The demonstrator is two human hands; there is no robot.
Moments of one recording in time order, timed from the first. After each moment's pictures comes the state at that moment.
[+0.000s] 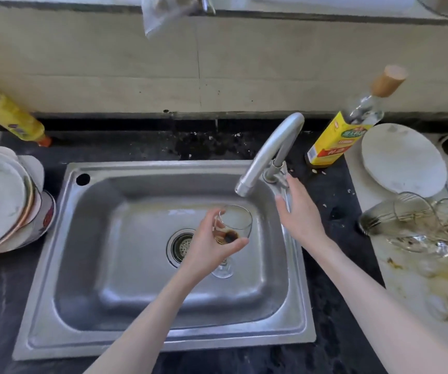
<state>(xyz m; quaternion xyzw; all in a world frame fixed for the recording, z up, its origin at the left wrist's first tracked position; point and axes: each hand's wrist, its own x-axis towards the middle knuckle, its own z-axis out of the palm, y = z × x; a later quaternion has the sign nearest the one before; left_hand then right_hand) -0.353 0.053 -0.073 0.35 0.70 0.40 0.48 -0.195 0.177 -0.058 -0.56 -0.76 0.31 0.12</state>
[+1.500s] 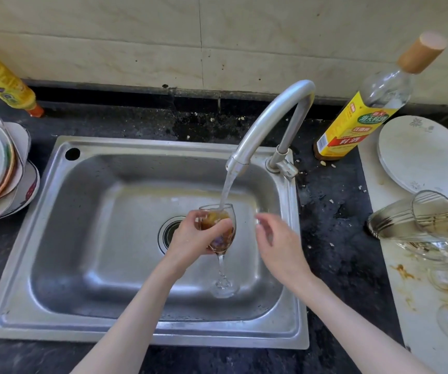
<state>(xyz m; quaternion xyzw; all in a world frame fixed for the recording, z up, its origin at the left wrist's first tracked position) -0.348 0.051 -0.093 0.16 0.75 0.39 0.52 -0.188 0.117 -0.088 -0.51 -0.75 0.41 0.08</state>
